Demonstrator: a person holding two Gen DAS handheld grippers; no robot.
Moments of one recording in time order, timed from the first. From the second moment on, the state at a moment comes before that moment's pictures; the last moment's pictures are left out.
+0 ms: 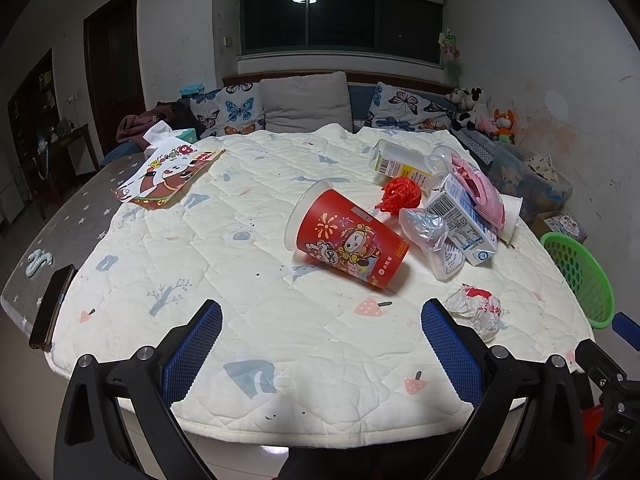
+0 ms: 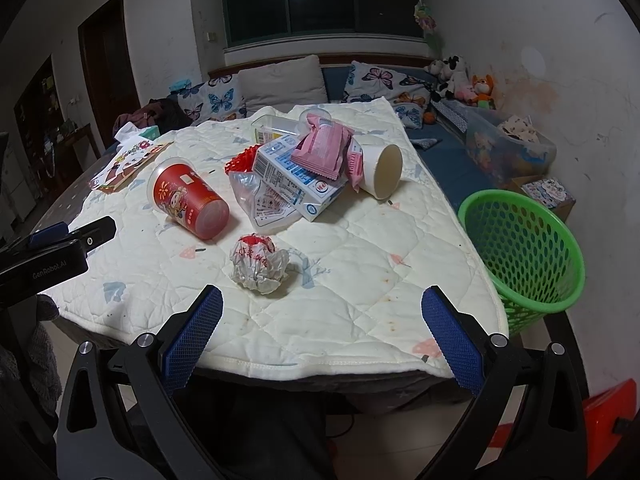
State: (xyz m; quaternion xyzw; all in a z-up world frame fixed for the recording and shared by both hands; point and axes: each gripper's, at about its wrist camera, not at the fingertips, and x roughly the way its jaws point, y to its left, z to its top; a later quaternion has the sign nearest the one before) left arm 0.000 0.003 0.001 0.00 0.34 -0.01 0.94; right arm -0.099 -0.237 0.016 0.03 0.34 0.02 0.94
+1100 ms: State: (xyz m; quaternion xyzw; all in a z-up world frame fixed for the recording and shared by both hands) left arm 0.004 0.003 0.003 0.00 0.34 -0.01 0.94; right arm -0.093 -0.236 0.017 0.03 0.34 0.03 0.94
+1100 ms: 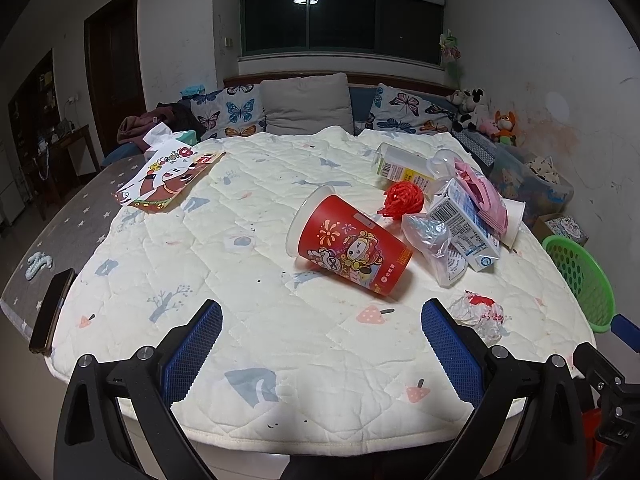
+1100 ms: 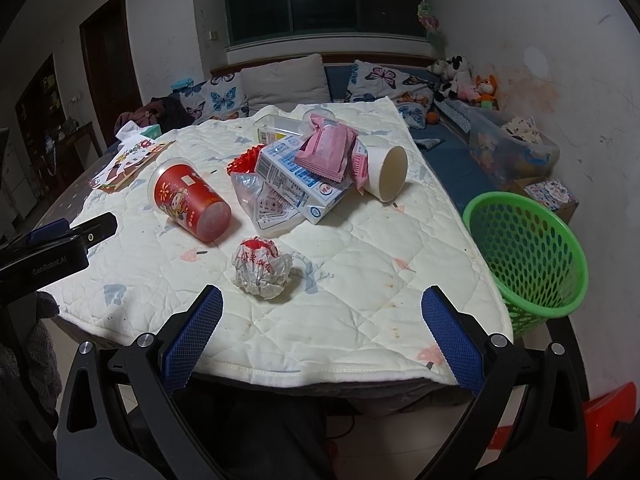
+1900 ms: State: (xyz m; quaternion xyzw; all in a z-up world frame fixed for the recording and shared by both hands) left arm 0.019 0.005 0.006 0.00 0.34 0.00 0.94; right arm -0.082 -0.233 0.017 0.03 0.35 0.04 0.94
